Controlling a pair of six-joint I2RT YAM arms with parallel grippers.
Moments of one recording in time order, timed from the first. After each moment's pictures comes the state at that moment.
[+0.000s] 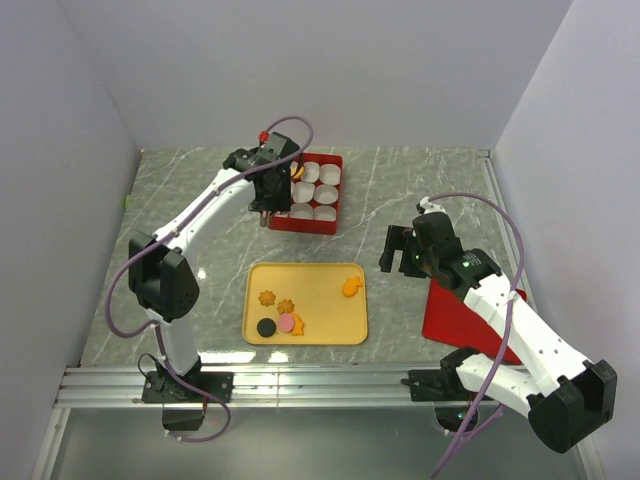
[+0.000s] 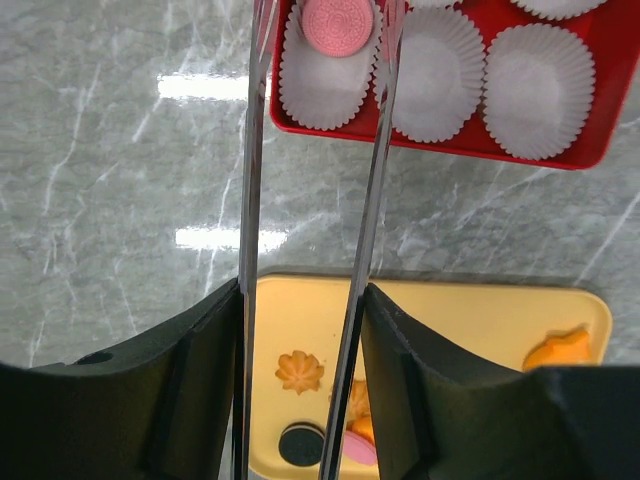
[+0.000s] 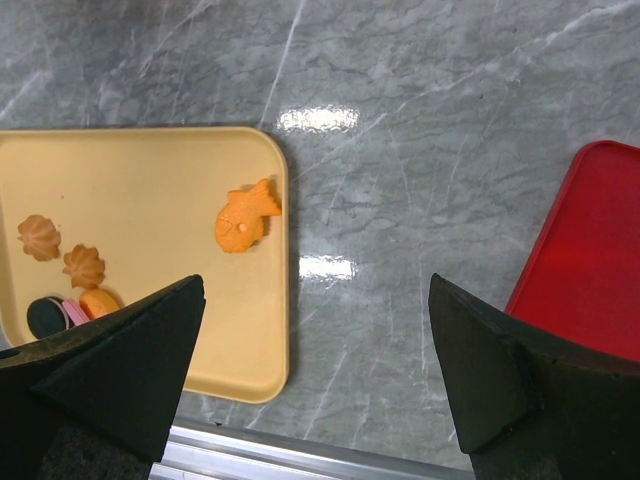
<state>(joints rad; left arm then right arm) -0.54 1.86 1.81 -1.03 -0.32 -0.49 0.46 1.00 0.87 -0.69 0.11 0.52</state>
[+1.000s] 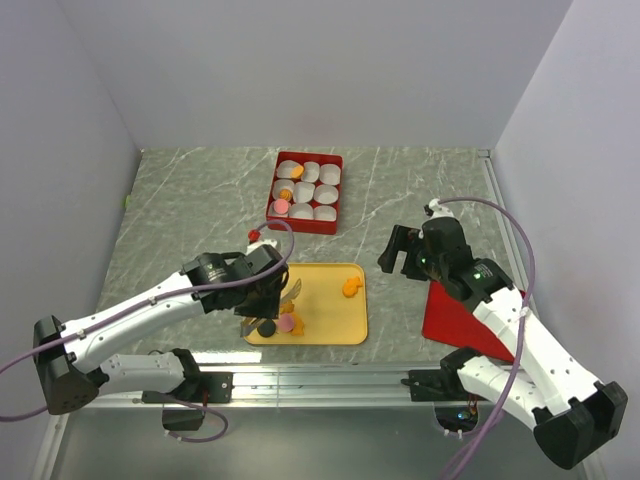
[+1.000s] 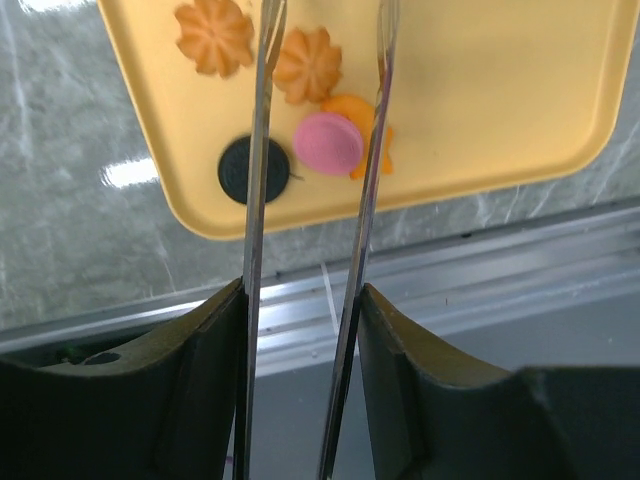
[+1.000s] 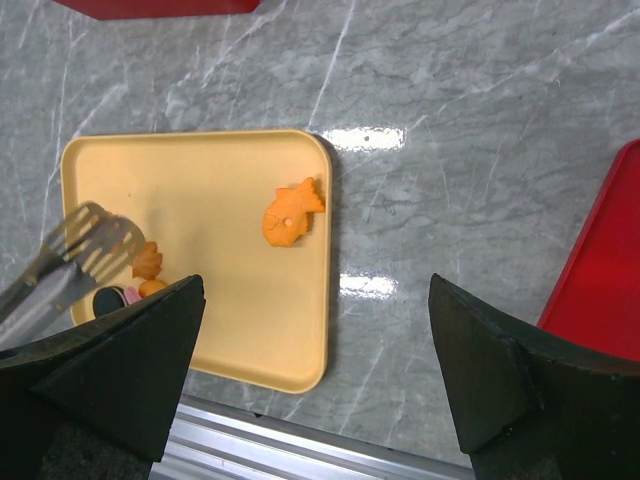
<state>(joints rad) -0.97 1.14 1.05 -1.07 -0.21 -0.83 0.46 0.91 0.85 -0.67 0.06 0.58</state>
